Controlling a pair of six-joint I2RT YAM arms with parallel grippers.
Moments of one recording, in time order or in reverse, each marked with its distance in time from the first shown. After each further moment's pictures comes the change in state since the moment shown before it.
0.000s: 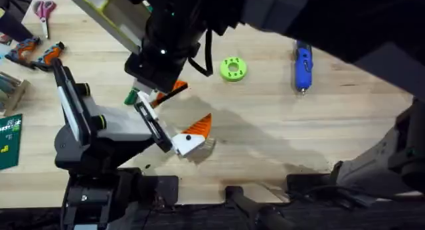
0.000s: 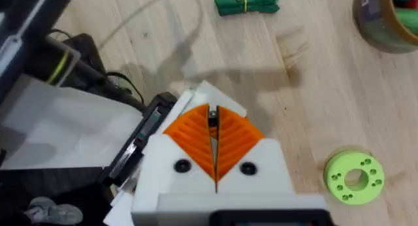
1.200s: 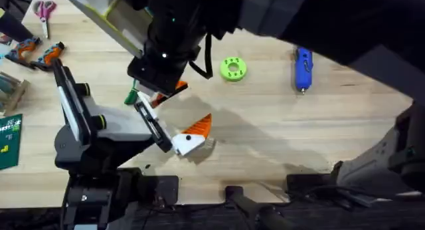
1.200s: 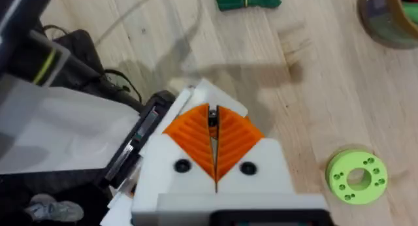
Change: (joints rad) left arm 0.000 0.000 0.000 0.000 0.000 0.000; right arm 0.000 0.000 -0.025 0.009 0.000 0.000
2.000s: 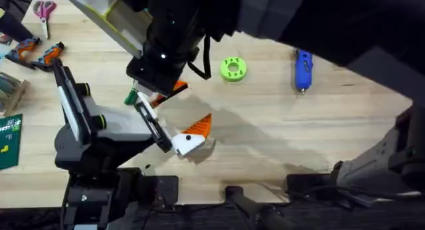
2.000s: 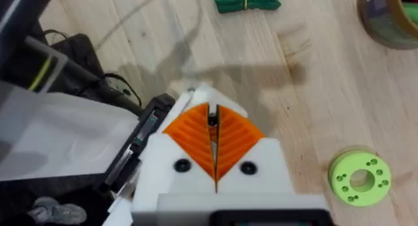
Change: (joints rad) left arm 0.000 0.000 0.000 0.000 0.000 -0.002; right arm 0.000 0.000 -0.015 0.025 -0.001 0.013
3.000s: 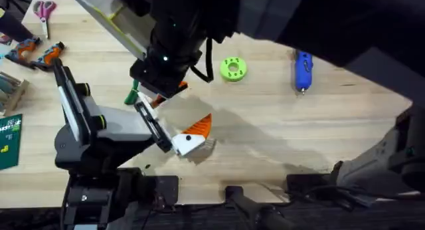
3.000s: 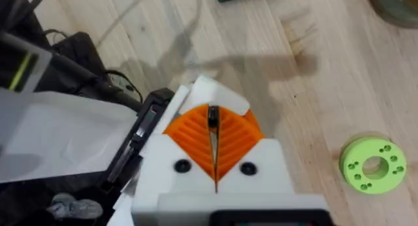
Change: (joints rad) left arm 0.000 0.000 0.000 0.000 0.000 0.001; right arm -0.002 0.000 -0.008 -0.032 0.000 0.056
